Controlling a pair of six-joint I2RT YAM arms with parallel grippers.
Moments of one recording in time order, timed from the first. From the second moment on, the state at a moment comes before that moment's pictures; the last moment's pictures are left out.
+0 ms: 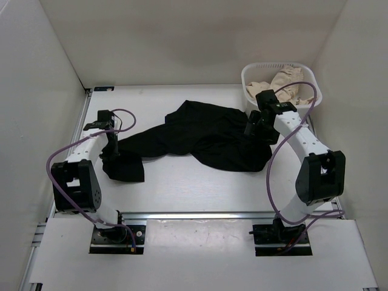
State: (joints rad) left arm 0.07 1.55 1.08 -0.79 -0.26 0.00; right arm 0.25 1.65 1.40 -0.94 0.15 0.53
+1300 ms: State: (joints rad) left arm 0.22 1.71 1.54 -0.82 -0.44 0.00; right arm 0.14 1.24 1.06 -0.97 0.22 0.61
